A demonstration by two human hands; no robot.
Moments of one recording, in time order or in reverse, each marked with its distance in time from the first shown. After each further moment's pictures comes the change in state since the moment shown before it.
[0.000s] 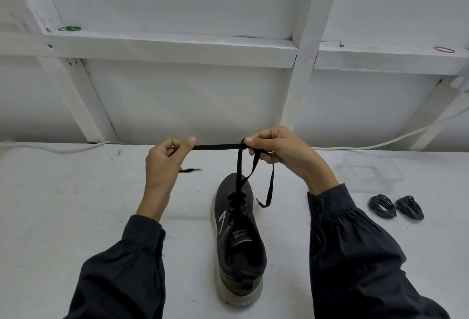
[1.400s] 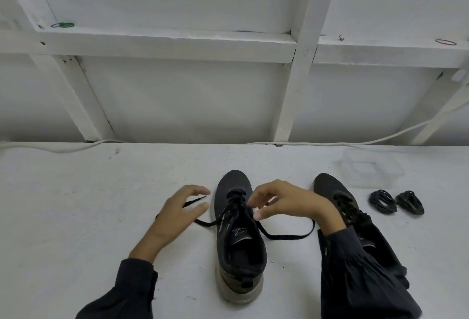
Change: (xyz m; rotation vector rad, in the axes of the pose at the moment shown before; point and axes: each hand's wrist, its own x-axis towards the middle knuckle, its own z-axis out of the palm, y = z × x) left_hand -0.045 -0.074 -0.016 0.387 -0.491 0.017; right_hand -0.039 0.077 0.008 -0.466 -0.282 0.143
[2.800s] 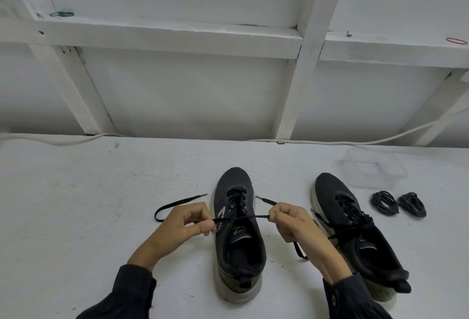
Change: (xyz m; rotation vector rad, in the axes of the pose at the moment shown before) left_hand -0.021 0.005 0.005 -0.270 -0.265 0.032; right_hand -0.031 0.030 0.058 0.675 0.397 0.109
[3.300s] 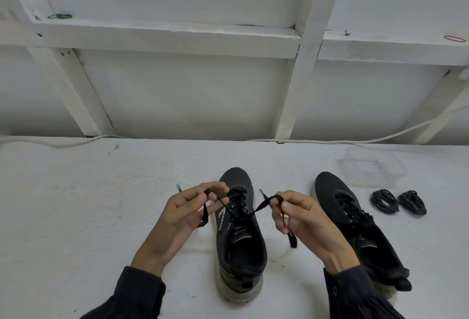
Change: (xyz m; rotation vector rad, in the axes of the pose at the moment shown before) left_hand -0.002 0.038 0.013 -0.659 0.110 0.127; right_hand -0.011 -0.025 -0.006 0.431 -0.274 -0.193
